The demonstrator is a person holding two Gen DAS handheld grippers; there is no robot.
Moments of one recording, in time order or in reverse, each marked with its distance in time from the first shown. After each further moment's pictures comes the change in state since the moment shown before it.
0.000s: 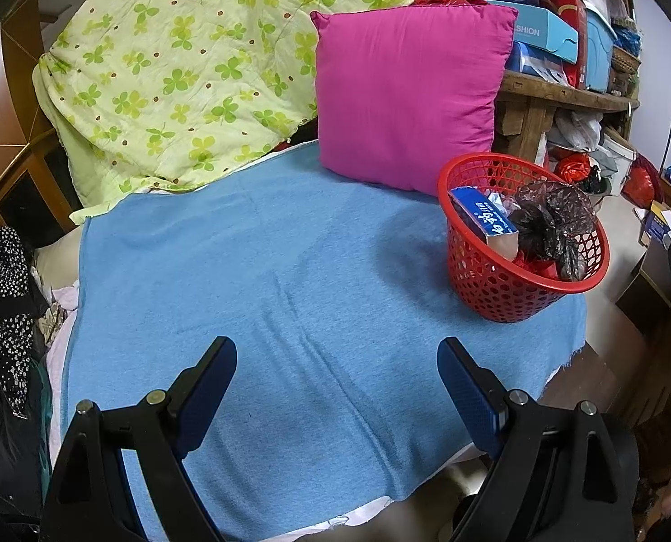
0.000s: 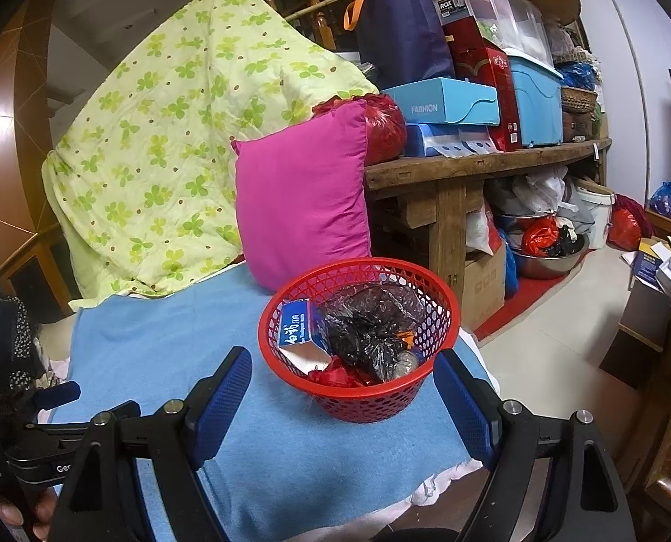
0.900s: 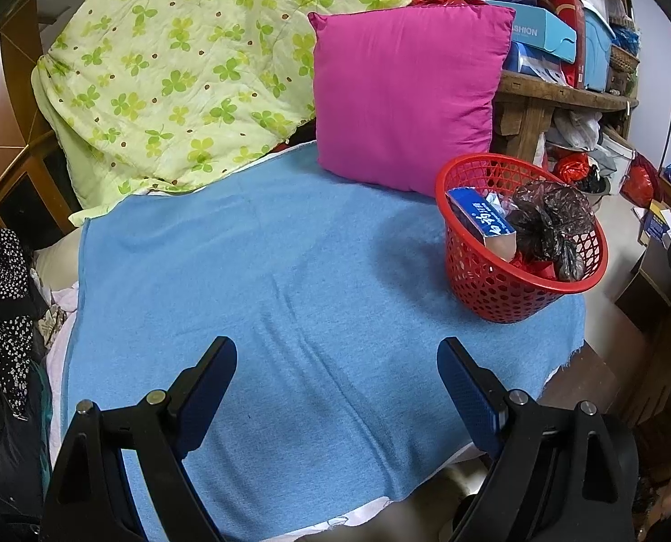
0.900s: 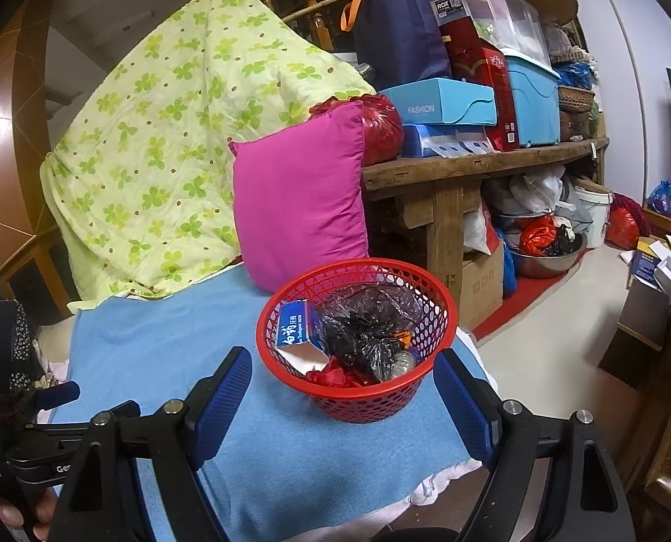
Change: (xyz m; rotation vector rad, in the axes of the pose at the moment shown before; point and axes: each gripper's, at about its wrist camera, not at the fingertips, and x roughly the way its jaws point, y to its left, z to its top) left arm -0.001 -0.003 0.003 0.003 0.001 0.002; right arm -0.002 -0.003 0.005 0.008 0.003 -0.002
